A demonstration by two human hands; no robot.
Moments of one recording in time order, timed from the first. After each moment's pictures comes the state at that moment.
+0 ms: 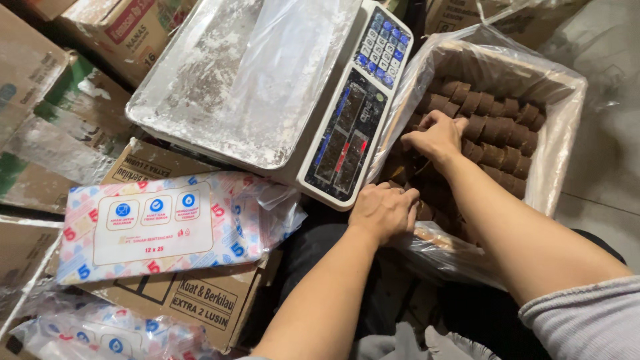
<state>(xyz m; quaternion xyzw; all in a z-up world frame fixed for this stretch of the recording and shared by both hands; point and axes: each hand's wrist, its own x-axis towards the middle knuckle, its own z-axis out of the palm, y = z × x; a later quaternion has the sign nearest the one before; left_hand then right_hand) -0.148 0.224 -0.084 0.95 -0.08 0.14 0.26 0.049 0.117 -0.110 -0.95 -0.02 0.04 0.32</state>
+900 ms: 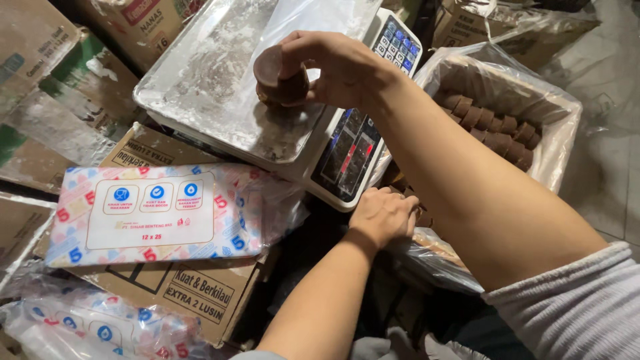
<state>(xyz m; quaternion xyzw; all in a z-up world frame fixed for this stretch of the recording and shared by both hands) -0.147 0.225 -0.097 0.94 -0.08 0.16 0.28 -0.019 0.309 0.114 -0.55 -0.25 0.47 0.64</state>
